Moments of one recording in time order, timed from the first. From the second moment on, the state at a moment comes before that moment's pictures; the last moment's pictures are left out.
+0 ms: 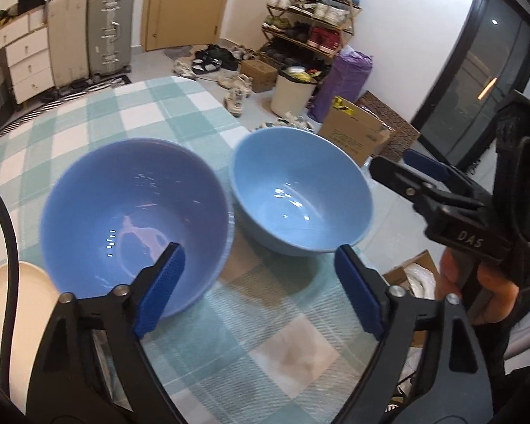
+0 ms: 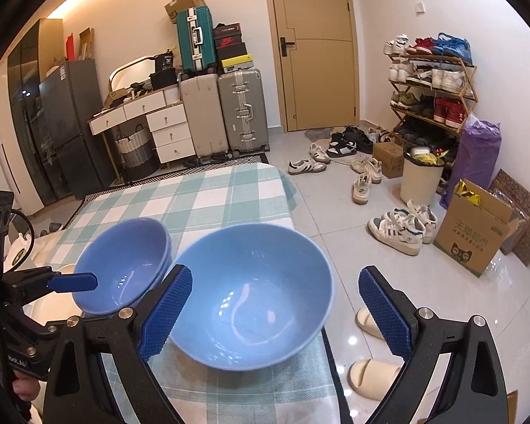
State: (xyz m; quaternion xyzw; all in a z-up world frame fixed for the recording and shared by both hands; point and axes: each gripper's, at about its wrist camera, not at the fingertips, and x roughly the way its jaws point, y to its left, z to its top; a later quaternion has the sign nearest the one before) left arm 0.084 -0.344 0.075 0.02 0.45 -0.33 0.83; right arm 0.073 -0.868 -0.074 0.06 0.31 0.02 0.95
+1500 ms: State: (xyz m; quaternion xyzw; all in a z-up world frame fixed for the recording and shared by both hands) left arm 0.115 -0.408 0.033 0.02 0.50 -0.31 0.81; right arm 0.125 -0.898 -0.138 0.11 0.38 0.01 0.92
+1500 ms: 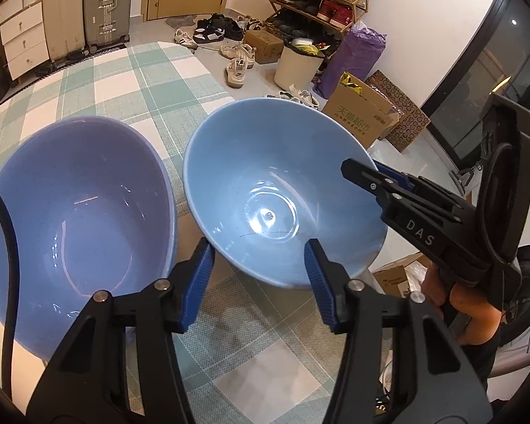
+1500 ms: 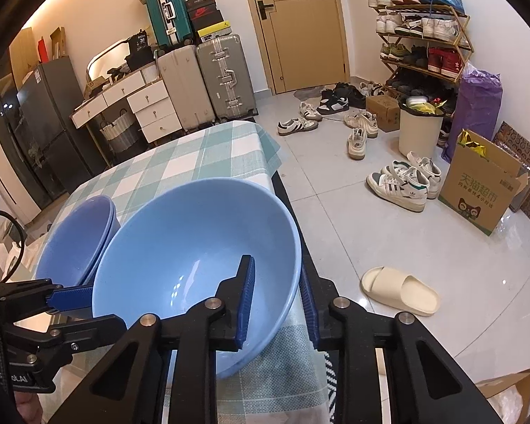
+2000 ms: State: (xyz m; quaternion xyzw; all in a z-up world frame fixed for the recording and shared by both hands) left arm 0.114 -0.401 0.034 0.03 0.48 -0.33 0.82; right arm 0.107 -0.892 -0.123 0.08 0.37 -0.02 0.92
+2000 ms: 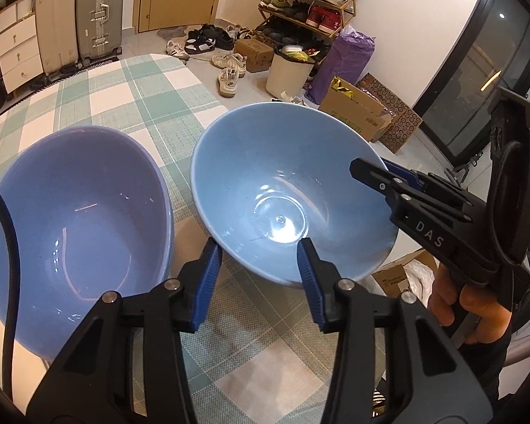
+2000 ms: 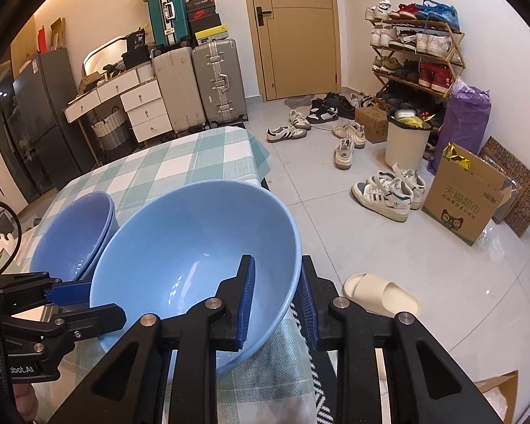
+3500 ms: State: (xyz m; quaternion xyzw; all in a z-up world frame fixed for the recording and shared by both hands) left arm 0.069 -0.270 0.149 -0.01 0.37 -0.25 0.90; right arm 0.109 -0.782 -0.021 0.01 0.29 0.06 0.96
